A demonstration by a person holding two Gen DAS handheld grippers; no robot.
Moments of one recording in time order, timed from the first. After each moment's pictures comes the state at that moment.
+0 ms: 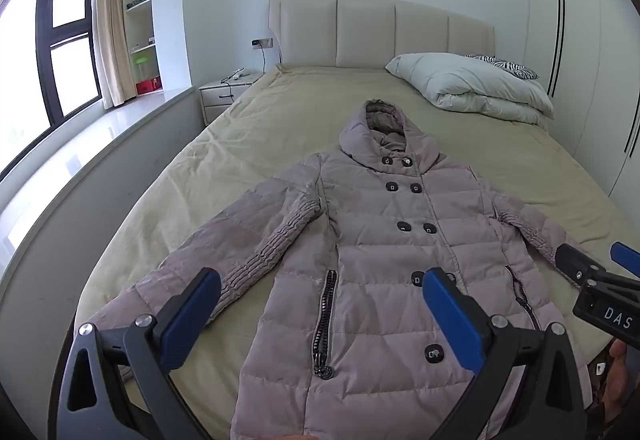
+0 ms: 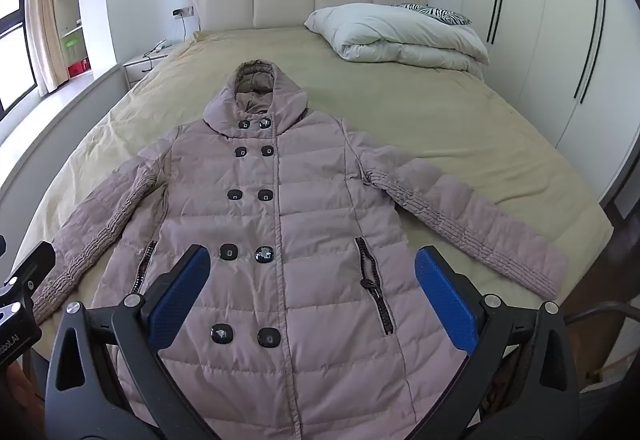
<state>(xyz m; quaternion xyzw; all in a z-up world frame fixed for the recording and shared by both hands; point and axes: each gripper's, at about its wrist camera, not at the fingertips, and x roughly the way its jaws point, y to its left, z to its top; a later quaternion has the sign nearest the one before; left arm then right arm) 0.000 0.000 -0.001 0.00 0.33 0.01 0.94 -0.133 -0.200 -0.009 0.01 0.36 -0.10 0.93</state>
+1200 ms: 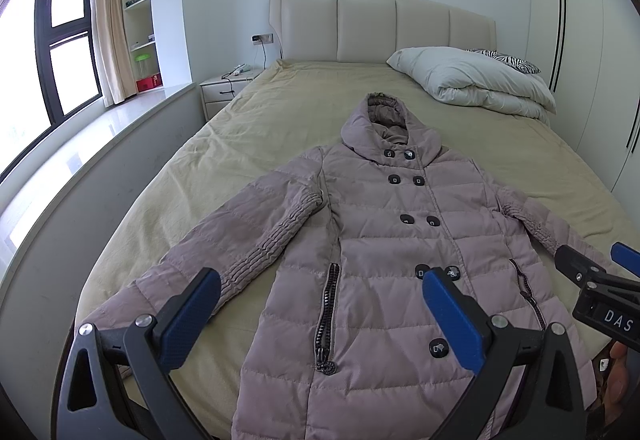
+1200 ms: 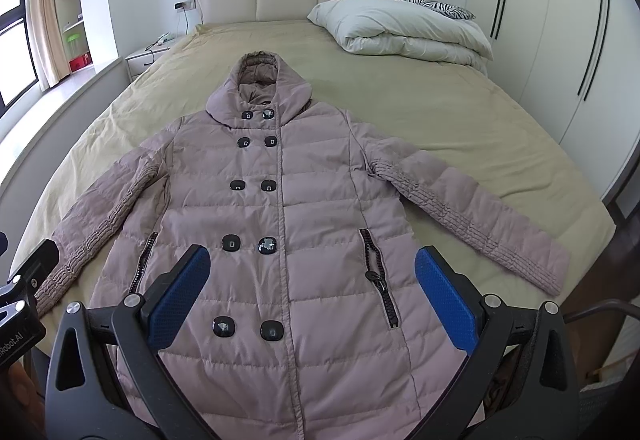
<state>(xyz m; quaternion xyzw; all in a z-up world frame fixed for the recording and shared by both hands) 0.001 -0.001 -0.012 0.00 0.34 0.01 0.94 -0.133 -0.198 -0.013 0.01 0.37 -0.10 0.92</state>
